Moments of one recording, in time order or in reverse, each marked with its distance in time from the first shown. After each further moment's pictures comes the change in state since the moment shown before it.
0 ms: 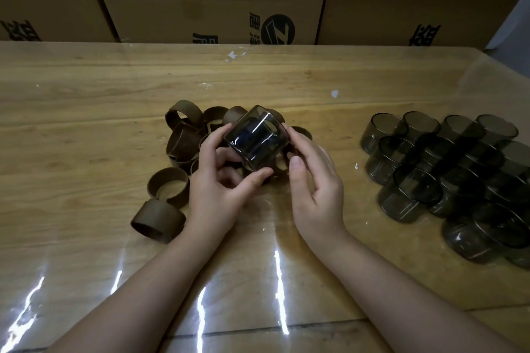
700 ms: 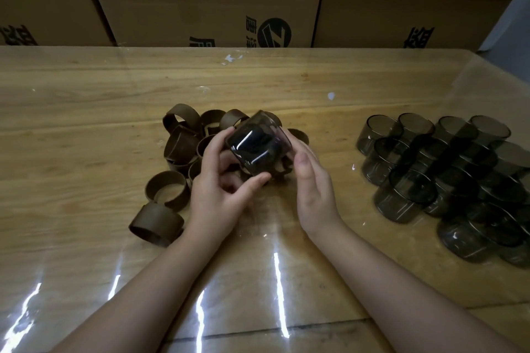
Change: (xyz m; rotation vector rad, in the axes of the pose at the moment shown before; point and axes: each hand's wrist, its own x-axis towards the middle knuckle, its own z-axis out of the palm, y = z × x) left_hand -0.002 0.006 0.002 0.033 -0.061 0.047; right_hand 0.007 0.008 0.002 0.232 -0.151 0.286
